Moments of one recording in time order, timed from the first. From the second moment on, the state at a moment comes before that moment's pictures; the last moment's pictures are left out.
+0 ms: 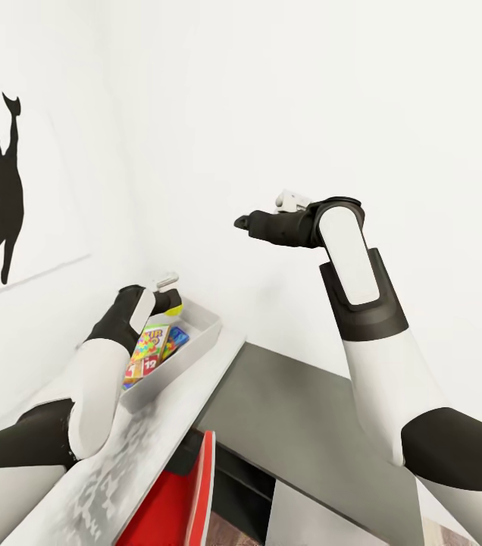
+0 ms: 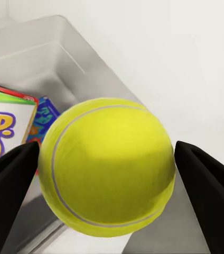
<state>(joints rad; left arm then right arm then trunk) -1.18 -0.09 0.24 -0.58 0.15 0.63 0.13 -1.22 0.15 0.28 -1.43 -1.08 1.03 -0.75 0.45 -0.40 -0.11</state>
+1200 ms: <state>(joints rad) -1.18 -0.09 0.22 -0.58 0.15 0.62 0.13 -1.22 0.15 0.28 -1.43 -1.08 1.03 -0.75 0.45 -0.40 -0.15</state>
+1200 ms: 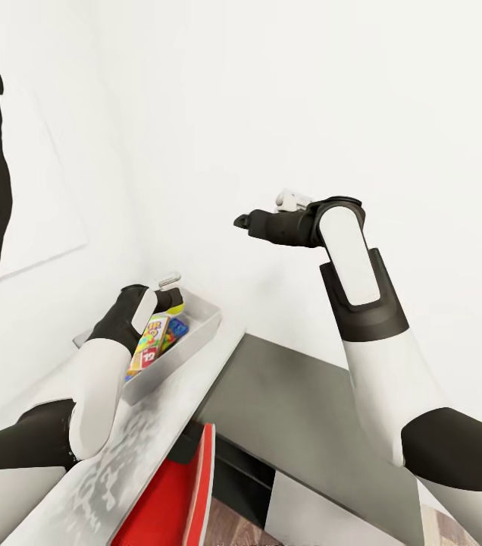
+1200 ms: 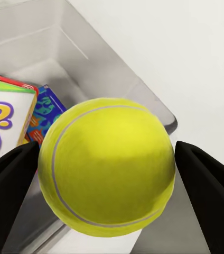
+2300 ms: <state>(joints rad) -1.18 -0.10 0.22 -0.58 0.15 0.48 0.13 -1.22 0.15 0.35 -1.43 -1.07 1.01 -0.76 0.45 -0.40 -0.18</state>
